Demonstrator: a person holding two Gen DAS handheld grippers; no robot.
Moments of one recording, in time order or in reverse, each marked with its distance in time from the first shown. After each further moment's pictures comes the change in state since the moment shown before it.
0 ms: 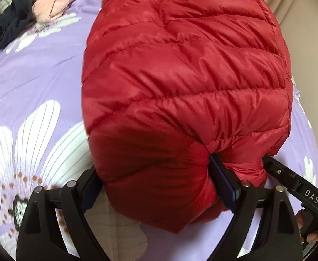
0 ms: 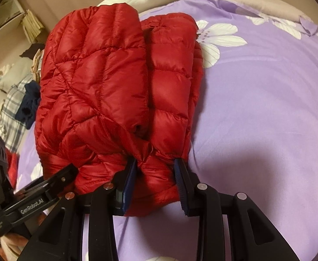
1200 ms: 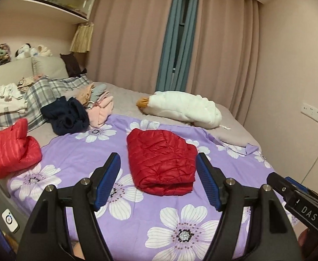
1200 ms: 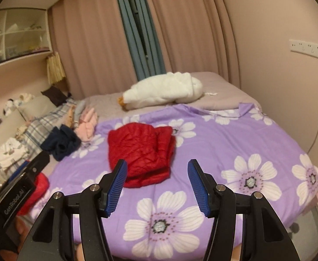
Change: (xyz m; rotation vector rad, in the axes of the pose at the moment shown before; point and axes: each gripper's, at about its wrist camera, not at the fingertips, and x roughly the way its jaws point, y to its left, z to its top) left arm -0.393 -0.096 -0.153 0.064 -0.682 0.082; right arm -0.331 0.107 -0.117 -0.115 -0.513 -0.118
